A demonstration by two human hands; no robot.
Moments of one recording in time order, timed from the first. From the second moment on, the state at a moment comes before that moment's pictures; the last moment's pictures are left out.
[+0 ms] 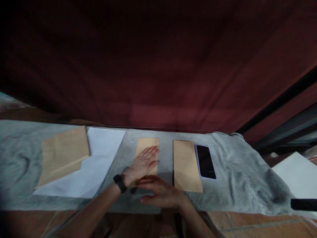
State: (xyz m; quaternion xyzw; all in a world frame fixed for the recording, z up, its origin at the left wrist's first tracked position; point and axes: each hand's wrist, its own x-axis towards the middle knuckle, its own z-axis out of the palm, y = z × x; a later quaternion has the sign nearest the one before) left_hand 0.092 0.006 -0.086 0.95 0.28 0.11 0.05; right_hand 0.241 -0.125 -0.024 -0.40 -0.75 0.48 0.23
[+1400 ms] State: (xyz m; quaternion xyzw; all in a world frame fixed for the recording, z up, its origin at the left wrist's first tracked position) left_hand 0.036 -0.085 -0.049 0.96 0.15 0.01 0.23; right_hand 0.233 -0.058 -0.079 -0.64 -0.75 0.05 0.17
